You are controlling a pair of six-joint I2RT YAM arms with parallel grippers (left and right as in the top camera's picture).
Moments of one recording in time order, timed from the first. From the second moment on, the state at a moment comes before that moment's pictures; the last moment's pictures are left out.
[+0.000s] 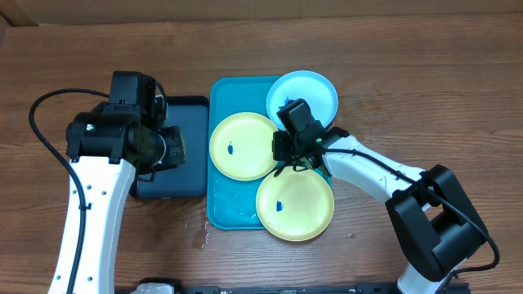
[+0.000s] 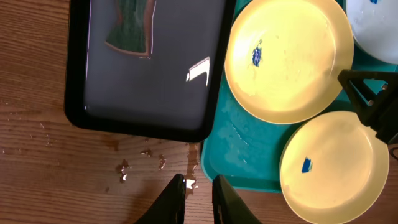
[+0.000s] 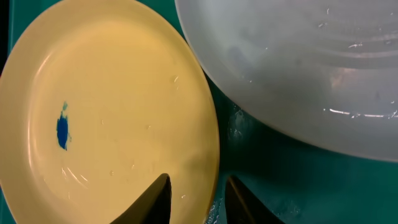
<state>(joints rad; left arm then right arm) -0.07 1.38 1.43 -1.36 0.05 -0.29 0.61 1.86 1.12 -0.32 -0.07 0.57</state>
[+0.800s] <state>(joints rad) -0.07 1.38 1.43 -1.36 0.05 -0.29 0.61 1.88 1.12 -0.31 -0.05 0.60</state>
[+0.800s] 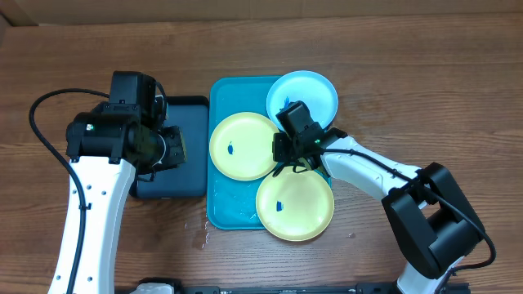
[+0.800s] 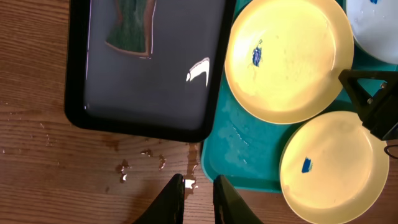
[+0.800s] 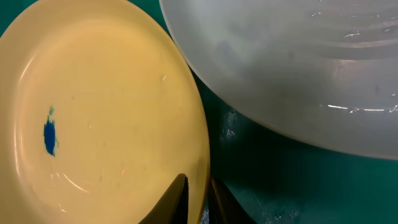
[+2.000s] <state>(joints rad) -0.07 1.38 1.43 -1.36 0.01 -0.29 0.61 1.90 1.12 -0.30 -0.05 0.62</state>
